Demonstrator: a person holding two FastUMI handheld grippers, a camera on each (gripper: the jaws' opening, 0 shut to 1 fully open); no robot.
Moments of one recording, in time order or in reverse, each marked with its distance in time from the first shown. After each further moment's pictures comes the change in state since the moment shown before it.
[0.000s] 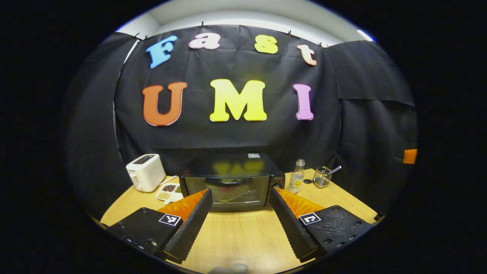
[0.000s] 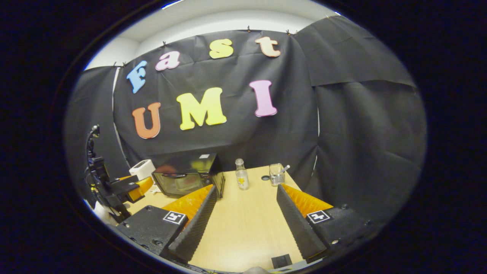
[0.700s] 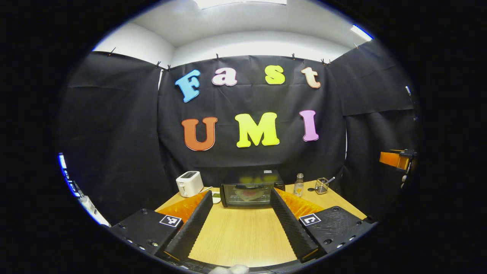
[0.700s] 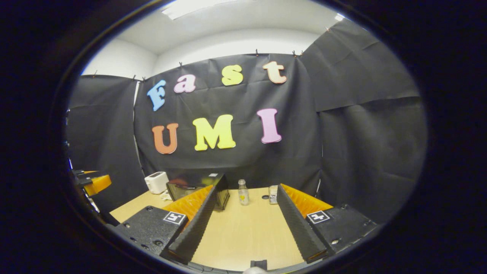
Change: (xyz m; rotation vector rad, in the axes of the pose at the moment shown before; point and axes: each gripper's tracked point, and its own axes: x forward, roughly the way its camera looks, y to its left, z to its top) left arm -0.209 -0.008 0.056 0.015 -0.102 0.174; right arm -0.087 -0.043 0.041 -0.050 -0.166 0.114
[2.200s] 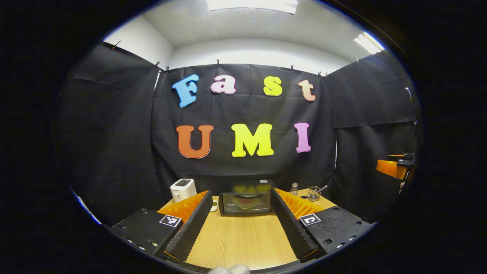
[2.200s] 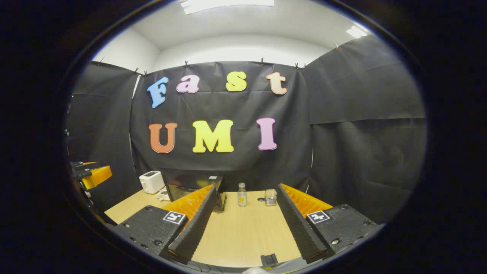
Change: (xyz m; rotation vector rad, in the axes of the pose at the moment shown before) left arm 0.007 0.054 0.022 -0.029 -0.059 -0.112; right arm -0.042 0.080 0.017 -0.073 -0.037 -0.131
